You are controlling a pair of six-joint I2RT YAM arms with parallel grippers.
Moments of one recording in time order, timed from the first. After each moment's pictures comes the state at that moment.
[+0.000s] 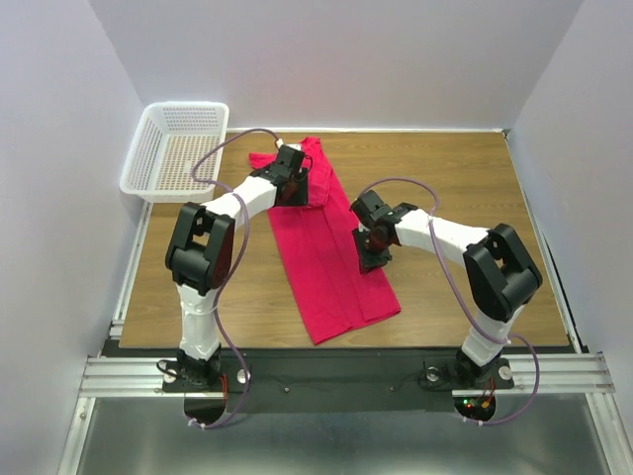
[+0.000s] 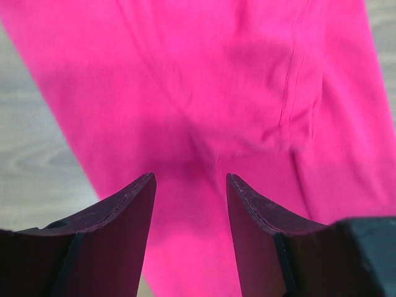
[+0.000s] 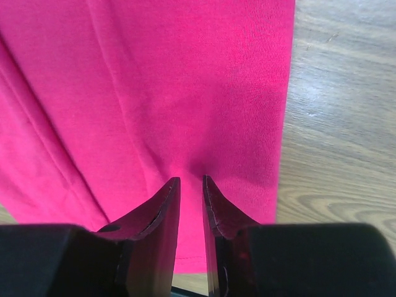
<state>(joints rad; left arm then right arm) -0.45 1.96 1.46 -0.39 -0.16 -0.37 0.64 1.76 1.18 -0.66 -0.02 0.44</state>
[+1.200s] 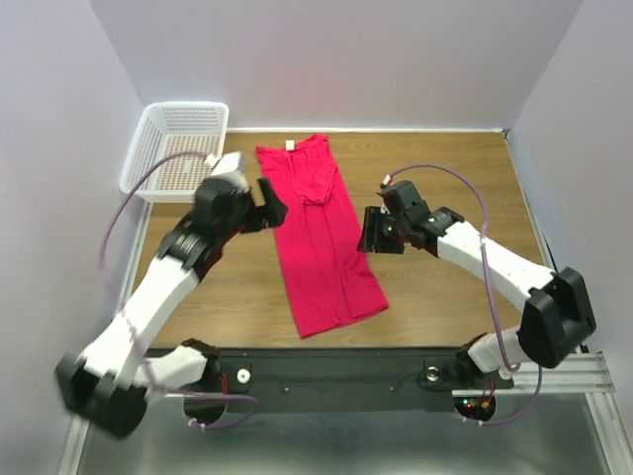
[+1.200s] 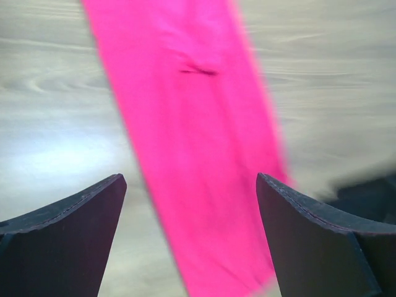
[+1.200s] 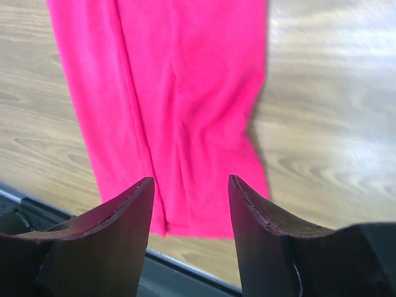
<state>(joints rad) -0.44 1.21 1.07 -0.44 -0.06 -0.46 0.60 1.47 1.10 -0.56 -0.09 0.59</state>
